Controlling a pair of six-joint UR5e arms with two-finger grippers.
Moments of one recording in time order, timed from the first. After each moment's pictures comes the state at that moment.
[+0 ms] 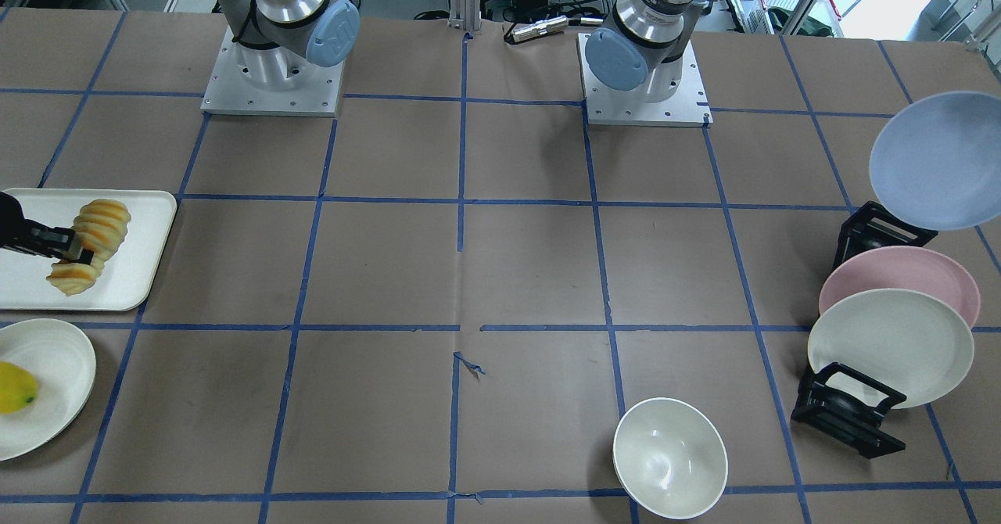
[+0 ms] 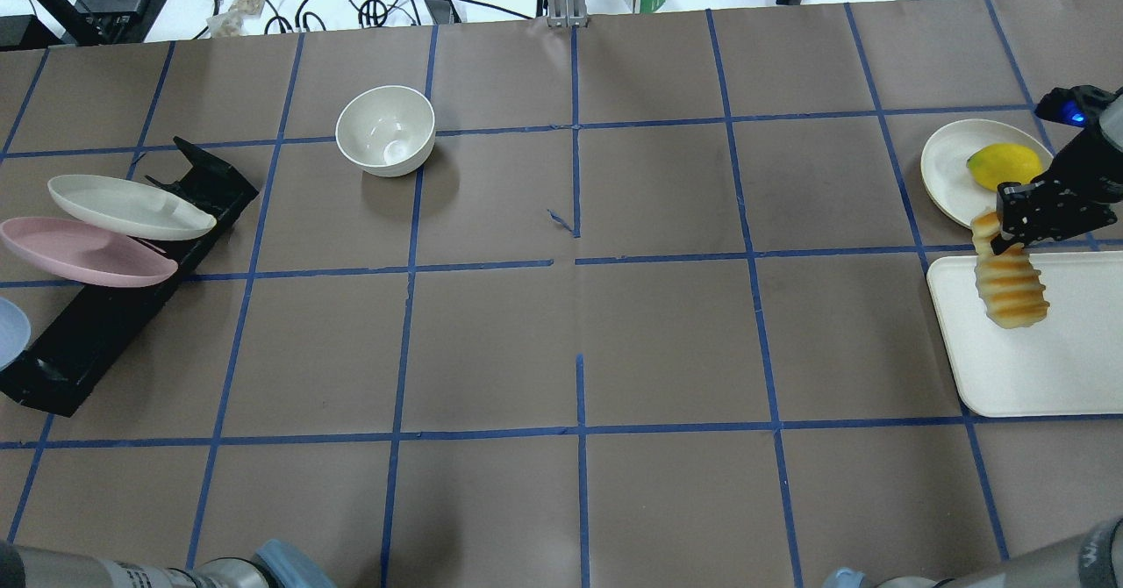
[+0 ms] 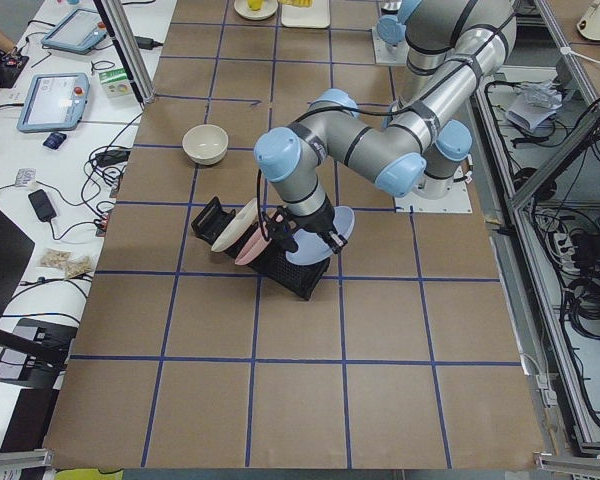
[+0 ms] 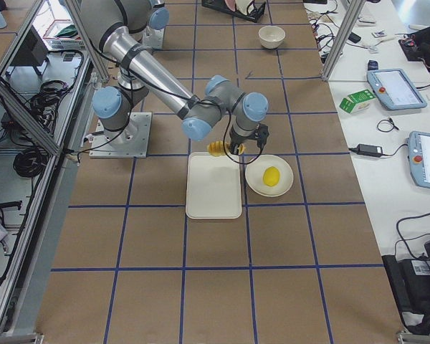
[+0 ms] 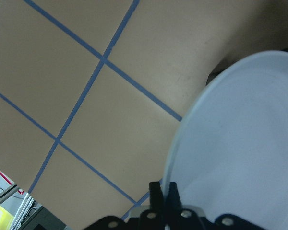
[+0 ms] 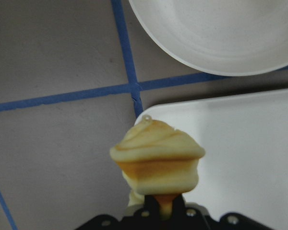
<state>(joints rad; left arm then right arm) -0.70 -1.75 -1.44 -1.74 1.95 0.21 1.01 -1.30 1.73 -1.77 -1.50 -0.41</state>
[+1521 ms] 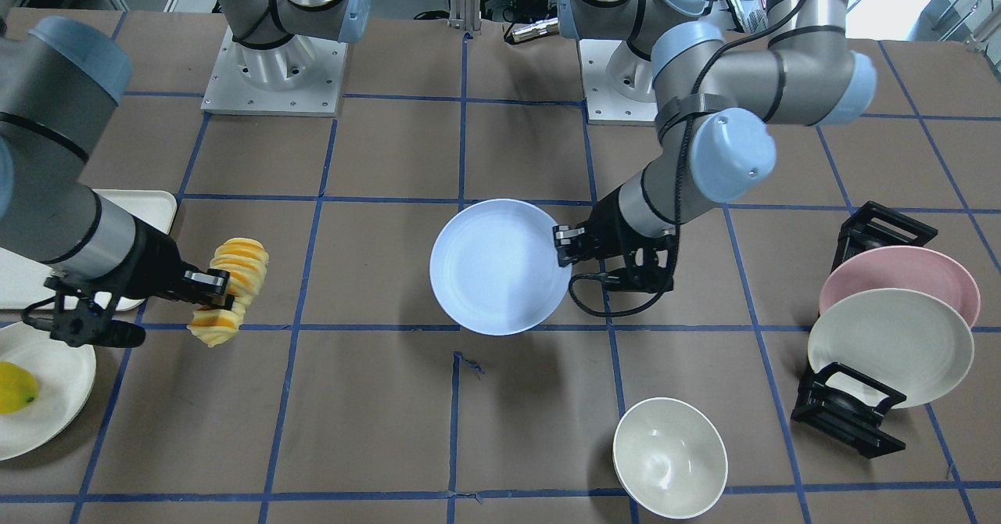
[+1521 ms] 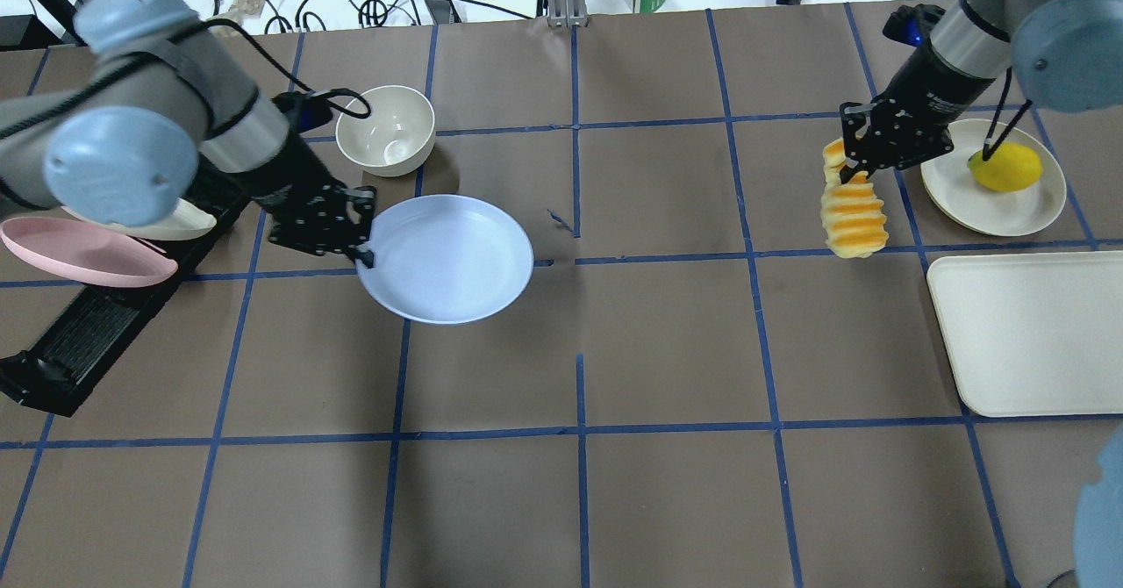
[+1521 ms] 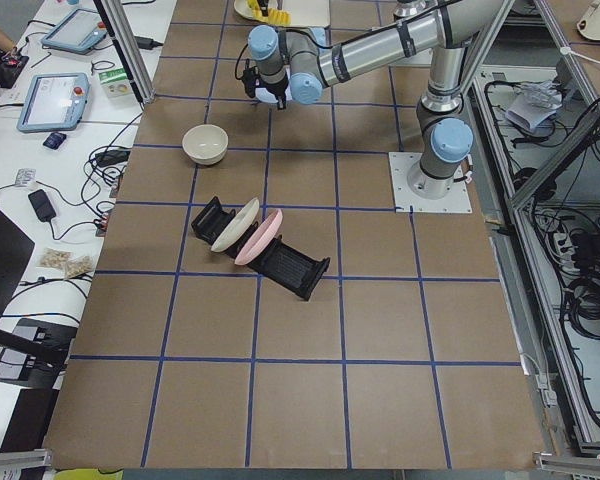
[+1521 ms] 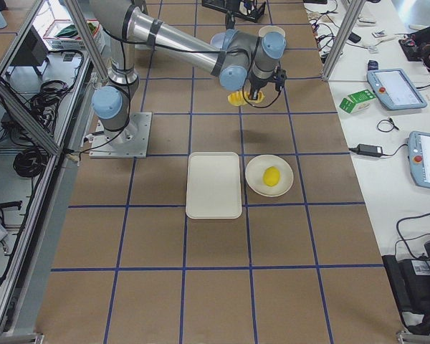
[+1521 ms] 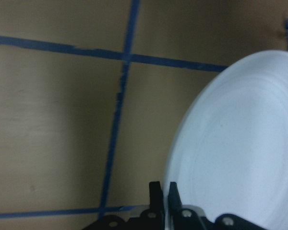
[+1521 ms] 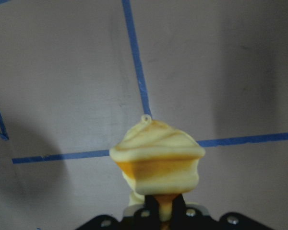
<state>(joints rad) -1.61 -1.83 -1.87 -1.12 1.21 -0.13 1.42 -1.26 1.60 -1.80 -1.36 0.01</state>
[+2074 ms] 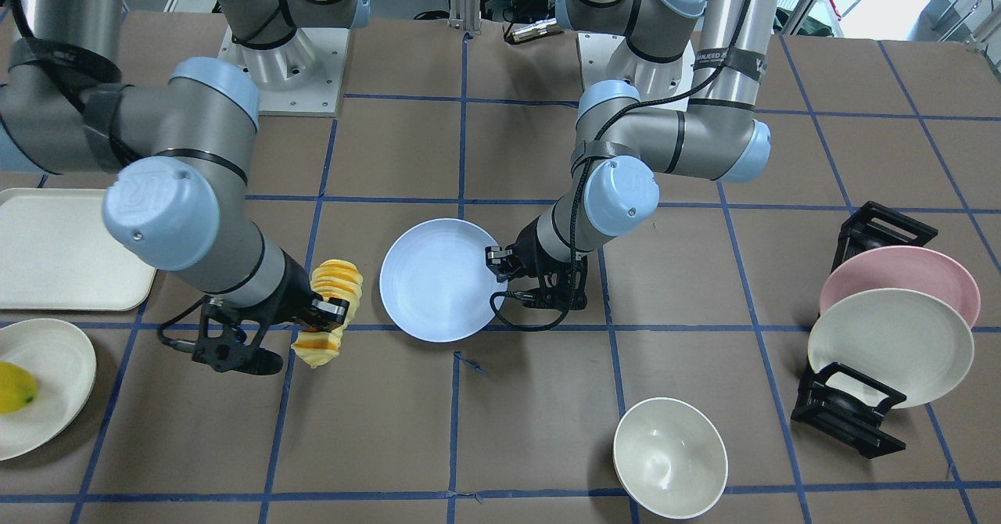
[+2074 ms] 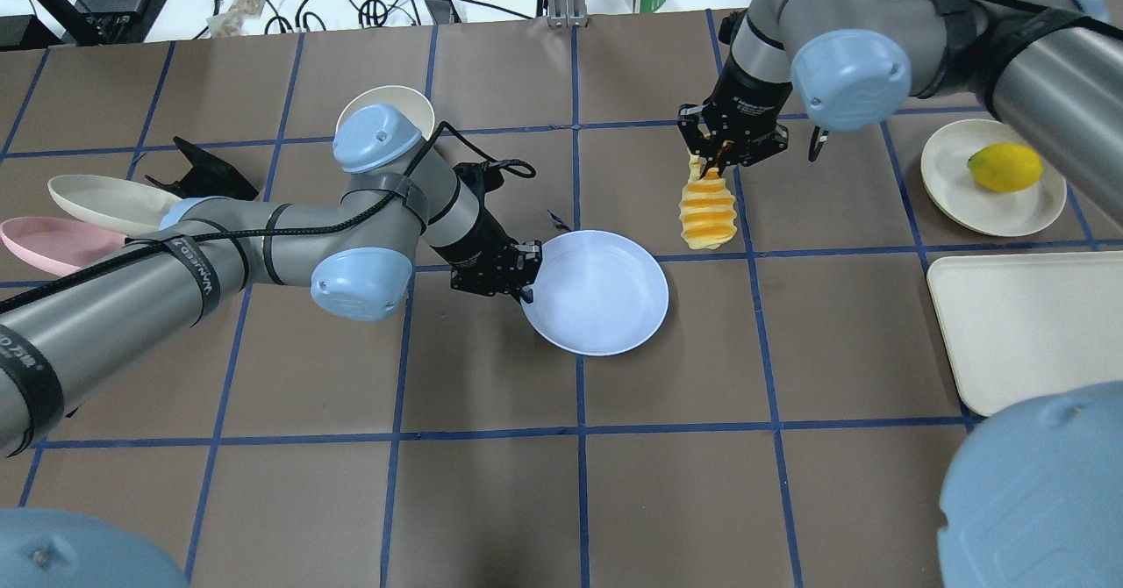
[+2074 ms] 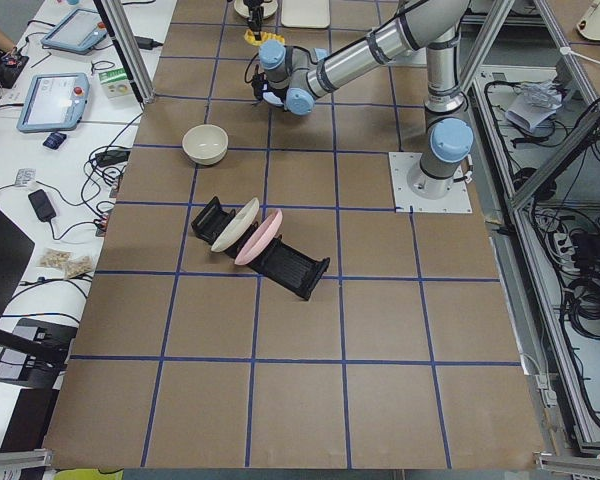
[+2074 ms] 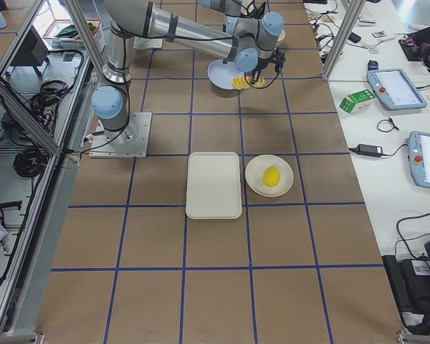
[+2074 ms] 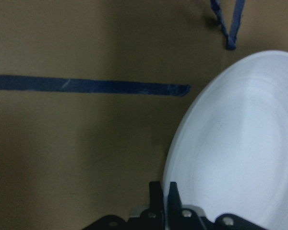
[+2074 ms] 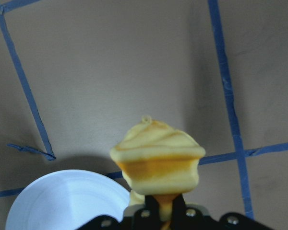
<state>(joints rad) -1.72 -1.95 -1.93 -0.93 1.19 -0.21 1.64 -1.16 1.54 -1.88 -1.41 0.29</state>
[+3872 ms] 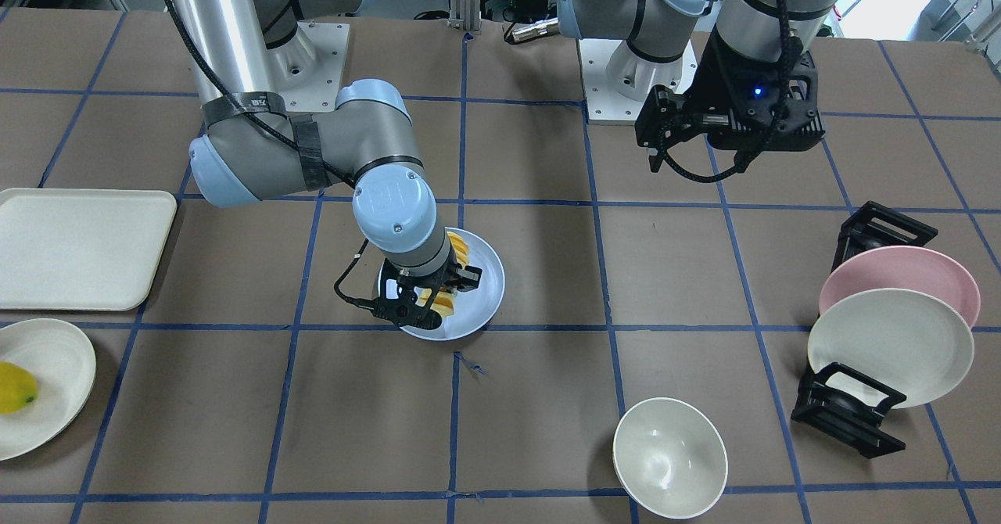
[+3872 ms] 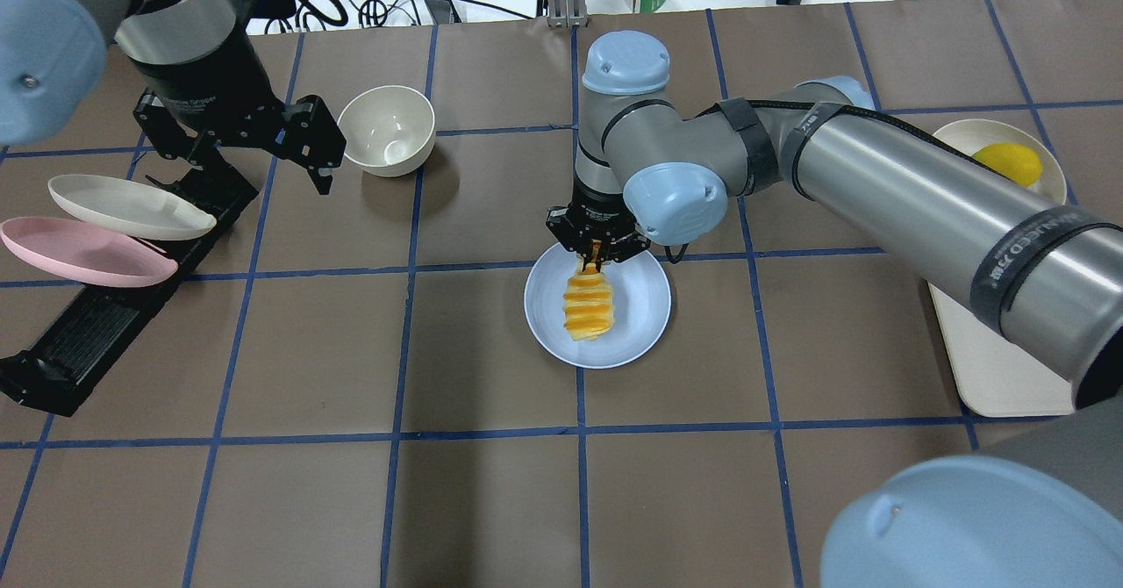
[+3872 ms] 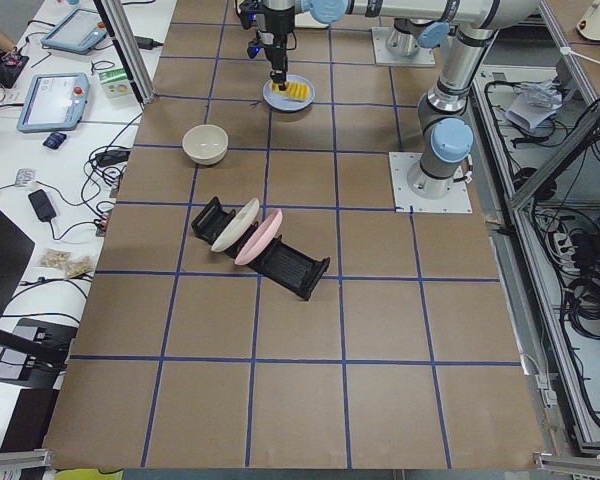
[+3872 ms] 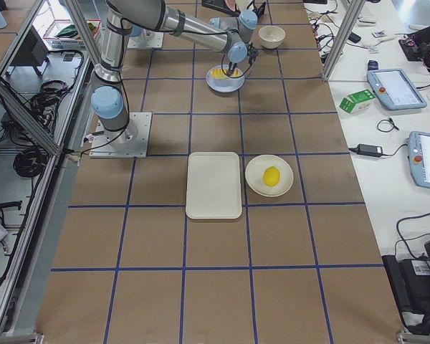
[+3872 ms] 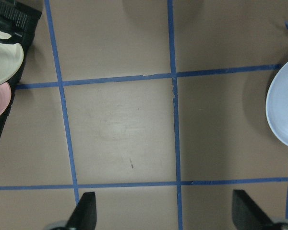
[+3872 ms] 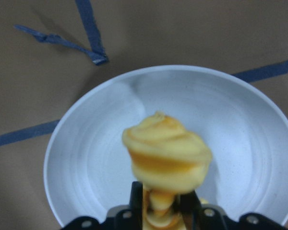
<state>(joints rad) -1.57 -1.60 -1.52 -1.56 1.62 0.02 1.88 -1.09 1.67 -2.00 -1.40 0.56</state>
